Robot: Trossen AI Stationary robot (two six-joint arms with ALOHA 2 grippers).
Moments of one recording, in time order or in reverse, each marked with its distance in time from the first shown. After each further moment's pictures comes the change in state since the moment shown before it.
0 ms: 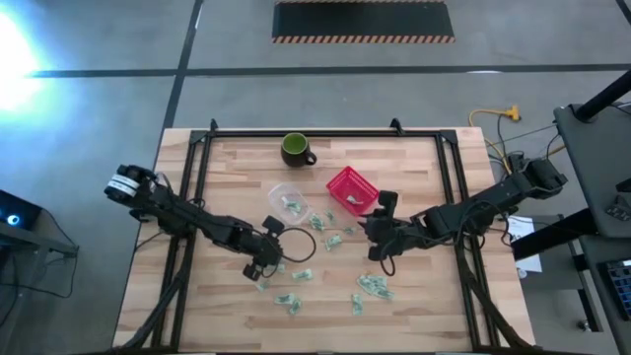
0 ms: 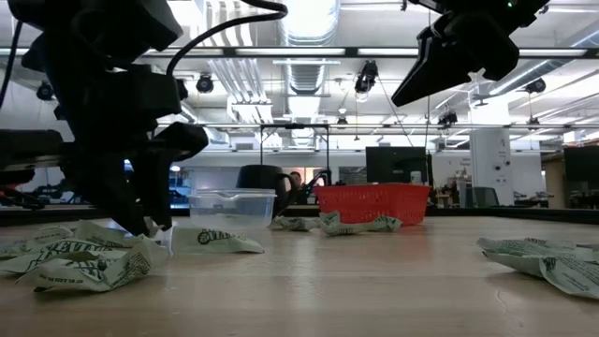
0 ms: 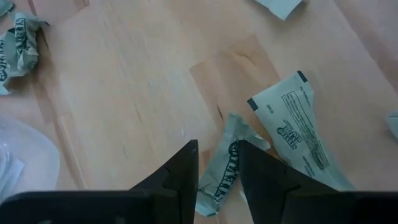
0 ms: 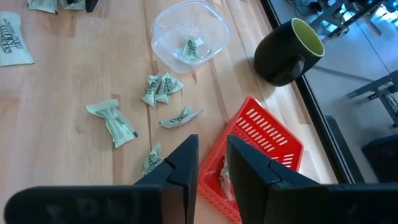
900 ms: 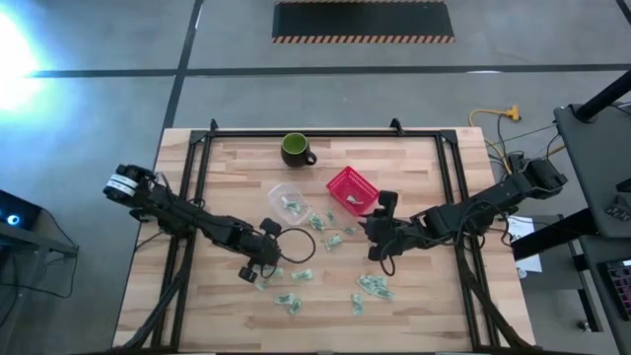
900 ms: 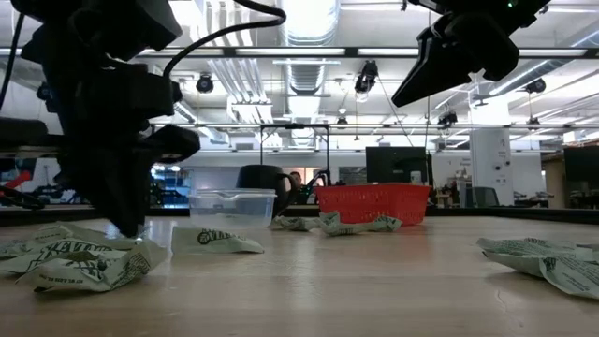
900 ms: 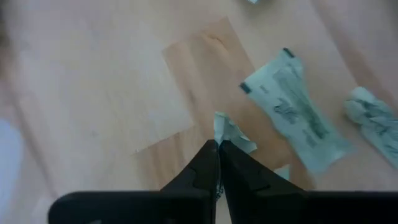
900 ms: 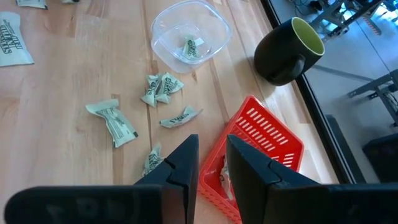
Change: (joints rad) left arm 0.002 -0.015 0.025 -0.096 0.040 -0.045; right arm 0.000 0.000 -0.002 0.001 0.000 0.005
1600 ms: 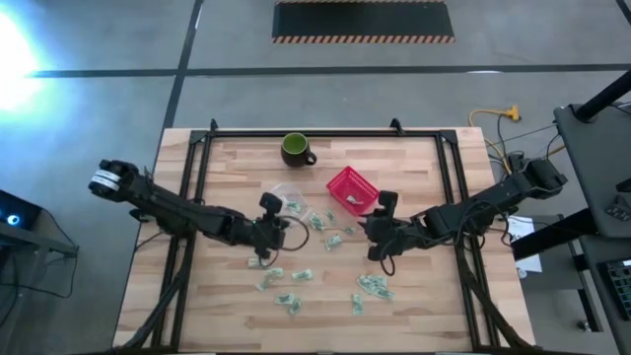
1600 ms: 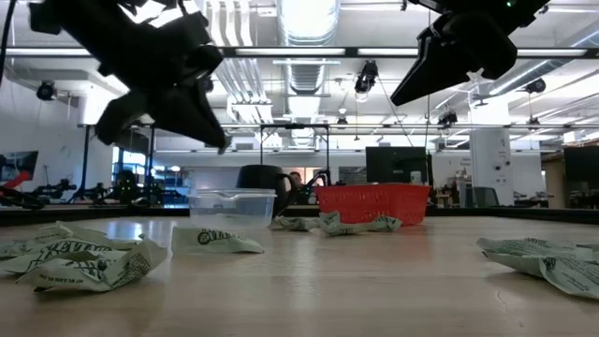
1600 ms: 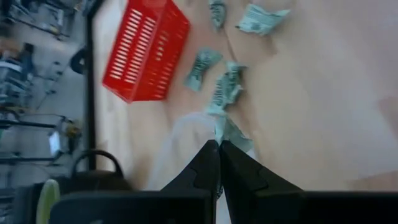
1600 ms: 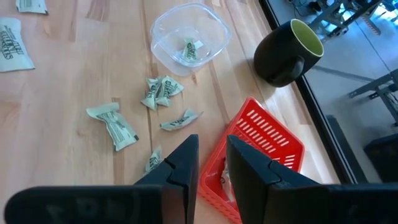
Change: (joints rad) left arm 0.049 -0.154 0.037 0.104 -0.489 0.288; right arm 0.000 0.000 -0.002 0.013 0.002 0.005
